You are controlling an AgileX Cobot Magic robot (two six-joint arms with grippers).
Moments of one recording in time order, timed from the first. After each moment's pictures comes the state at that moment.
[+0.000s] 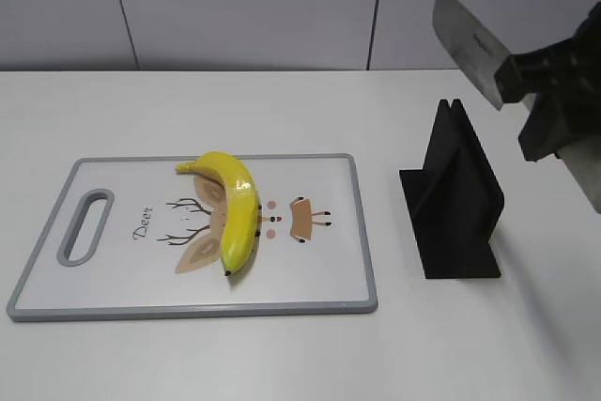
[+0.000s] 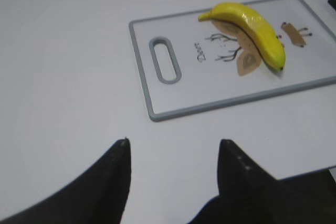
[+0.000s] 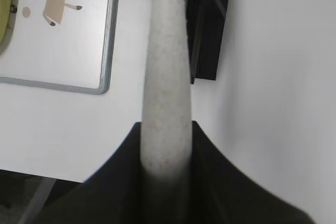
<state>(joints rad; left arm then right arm) -0.22 0.08 -0.59 -0.07 1.16 0.15 0.47 1.33 -1.12 -0.03 1.06 0.37</state>
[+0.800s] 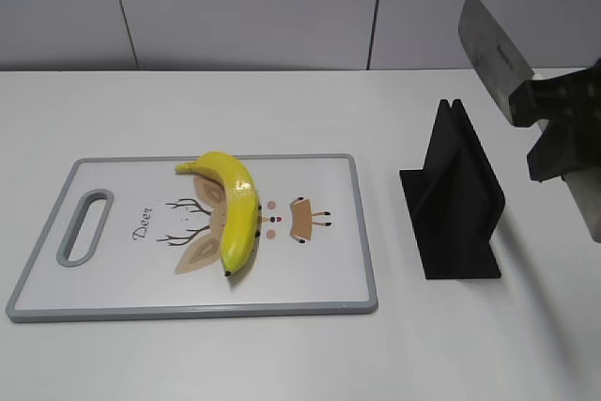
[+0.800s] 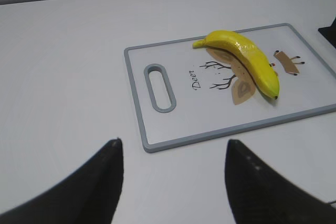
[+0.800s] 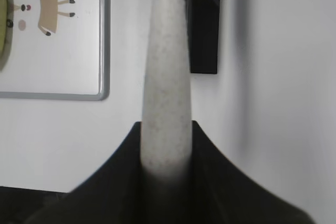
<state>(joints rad) -0.22 0.03 -0.51 -0.09 1.05 0.15 0.47 1.24 -0.97 -0.04 0.95 0.48</state>
